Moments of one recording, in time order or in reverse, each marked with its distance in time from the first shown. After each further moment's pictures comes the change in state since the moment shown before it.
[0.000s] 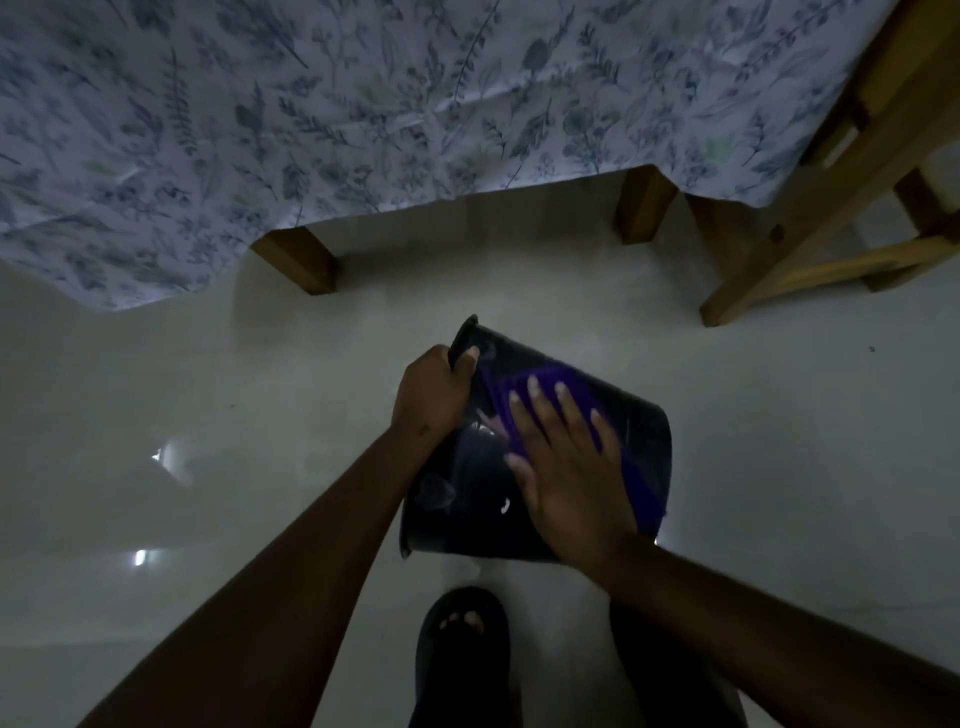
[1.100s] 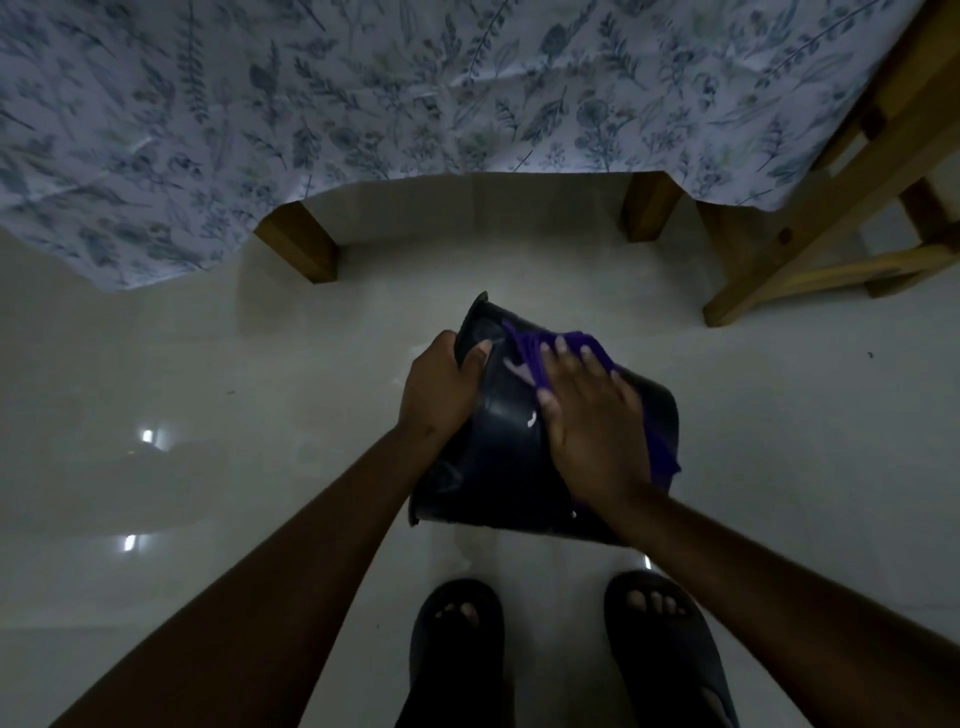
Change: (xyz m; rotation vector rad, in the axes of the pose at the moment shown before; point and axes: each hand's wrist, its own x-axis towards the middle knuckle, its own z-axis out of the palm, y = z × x) left_hand -0.013 0.006 -0.003 -0.111 0.013 0.061; right_hand 0.040 0.022 -0.010 0.052 0.067 0.116
